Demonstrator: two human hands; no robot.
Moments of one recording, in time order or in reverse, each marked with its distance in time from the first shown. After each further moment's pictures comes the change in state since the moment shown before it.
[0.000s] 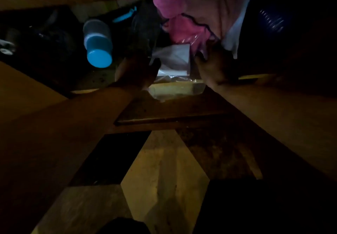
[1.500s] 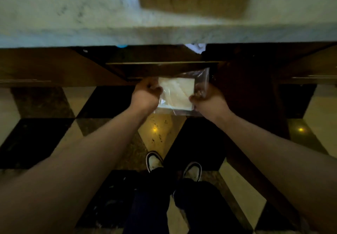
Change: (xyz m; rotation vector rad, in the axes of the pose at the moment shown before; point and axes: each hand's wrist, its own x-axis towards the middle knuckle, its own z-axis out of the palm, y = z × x) left_hand -0.196 0.102 -0.221 -0.824 -0.386 -0.638; right_hand -0.123 -0.076 -0.272 0.476 -0.699 0.714
